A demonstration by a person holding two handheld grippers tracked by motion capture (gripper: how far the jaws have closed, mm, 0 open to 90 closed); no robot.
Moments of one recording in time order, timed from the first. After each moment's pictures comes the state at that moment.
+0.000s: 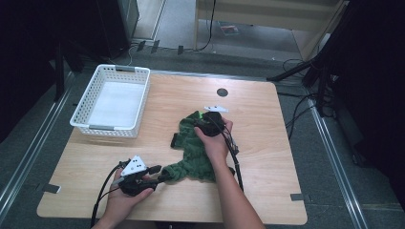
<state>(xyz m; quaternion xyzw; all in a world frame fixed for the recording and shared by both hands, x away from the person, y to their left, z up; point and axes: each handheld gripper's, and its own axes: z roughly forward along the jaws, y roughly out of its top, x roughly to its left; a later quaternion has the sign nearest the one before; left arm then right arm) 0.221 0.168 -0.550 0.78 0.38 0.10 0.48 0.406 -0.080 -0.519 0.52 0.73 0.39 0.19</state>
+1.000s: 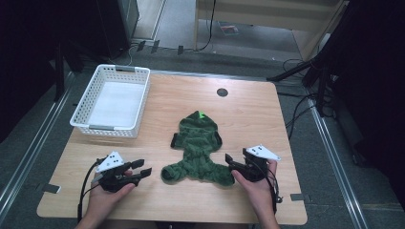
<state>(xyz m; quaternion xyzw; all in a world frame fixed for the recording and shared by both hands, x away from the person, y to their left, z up) 0.221 0.230 -0.541 0.74 0.42 0.11 0.51 0.271 -0.206 -0.516 0.51 0.72 0.43 0.20</state>
